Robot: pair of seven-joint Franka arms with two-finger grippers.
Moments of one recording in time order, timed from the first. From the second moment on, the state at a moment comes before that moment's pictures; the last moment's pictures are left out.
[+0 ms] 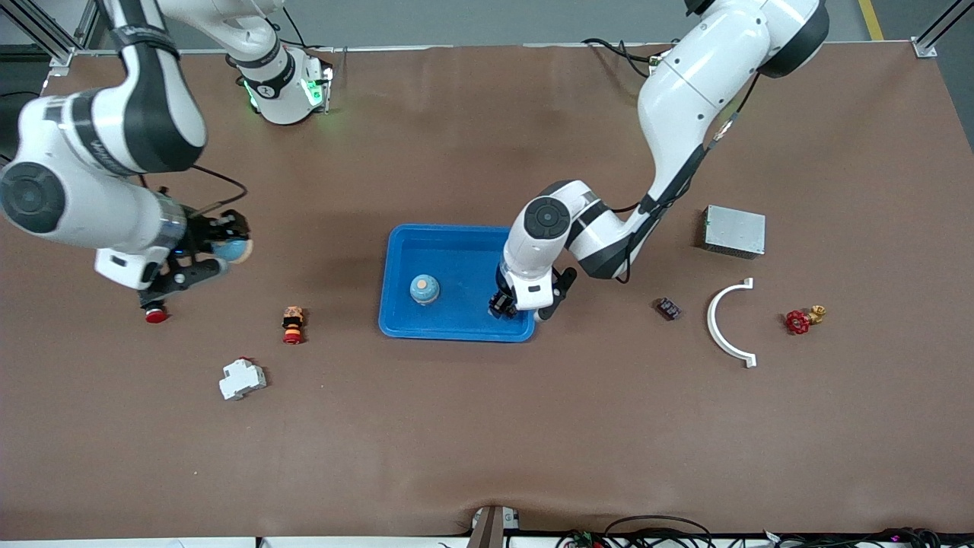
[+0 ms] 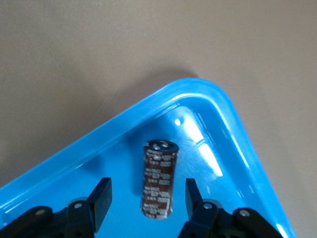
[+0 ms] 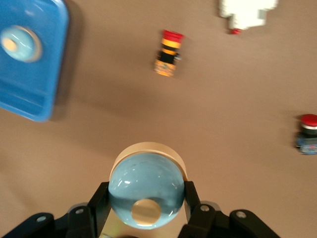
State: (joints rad) left arm -0.40 0.82 -0.38 -1.58 0.32 2.50 -1.86; right arm 0.04 0.13 0.02 -1.83 0.02 1.67 -0.32
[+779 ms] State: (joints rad) left arm -0.39 0.81 -0.37 -1.54 0.32 2.50 -1.84; right arm -0.10 0.10 0.03 -2.20 -0.08 2.24 -0.47
